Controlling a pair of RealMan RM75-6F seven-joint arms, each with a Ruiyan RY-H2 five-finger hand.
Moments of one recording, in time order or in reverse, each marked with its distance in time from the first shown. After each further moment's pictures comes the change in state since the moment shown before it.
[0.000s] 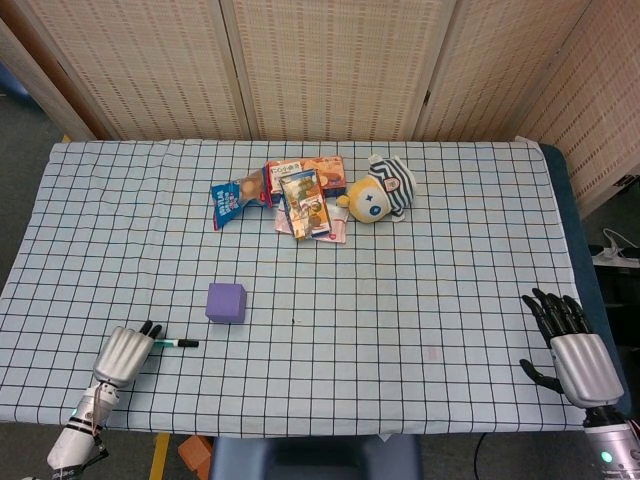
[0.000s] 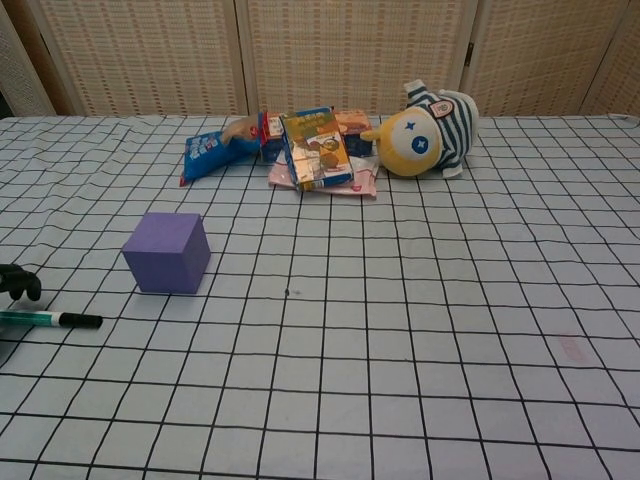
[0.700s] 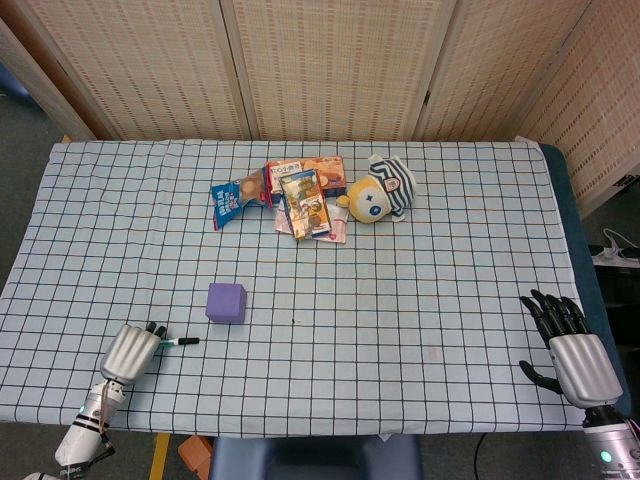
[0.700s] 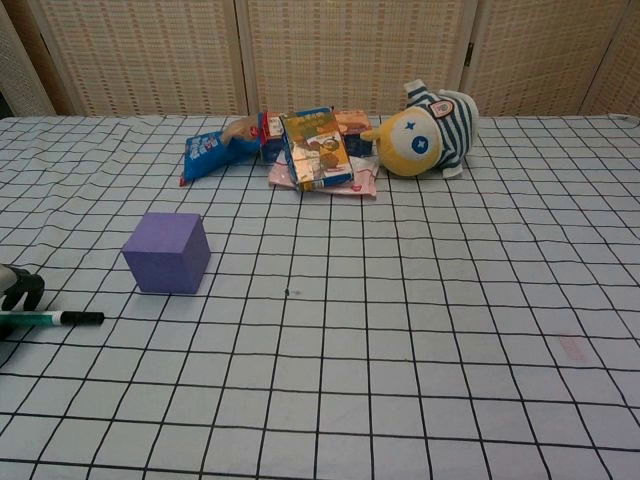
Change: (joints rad) left arm -0.016 -0.036 0.008 0.038 0.006 0.022 0.026; right arm 0.004 0.009 -0.005 -0.013 0.007 -0.018 -0.002
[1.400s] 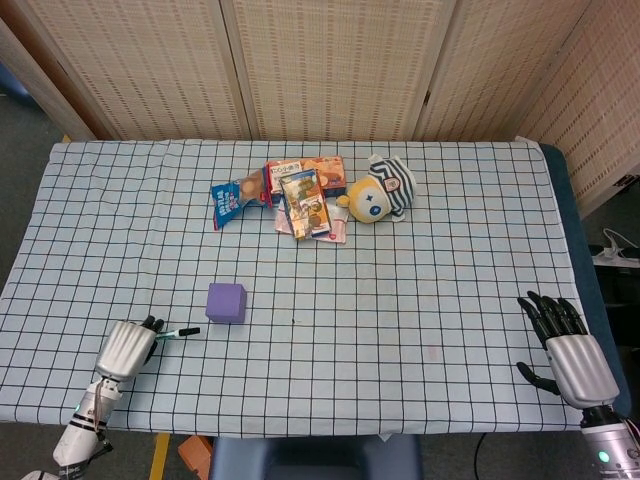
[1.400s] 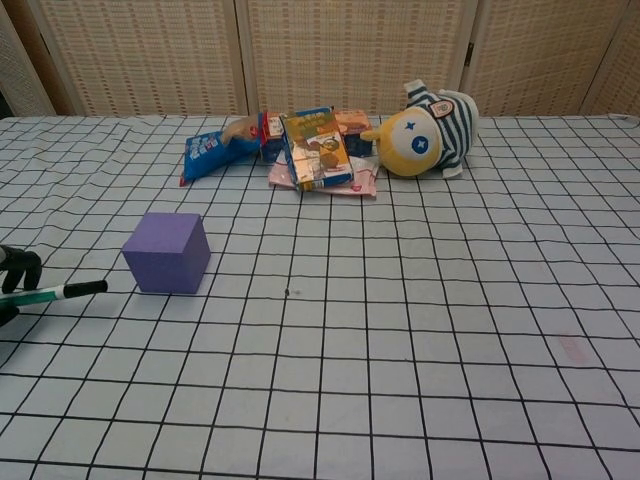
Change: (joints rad) left arm 0.001 -0.027 -0.008 0.077 0.040 0.115 -0.181; right arm 0.004 -0.001 -0.005 -0.003 -0.004 -0.010 -0.001
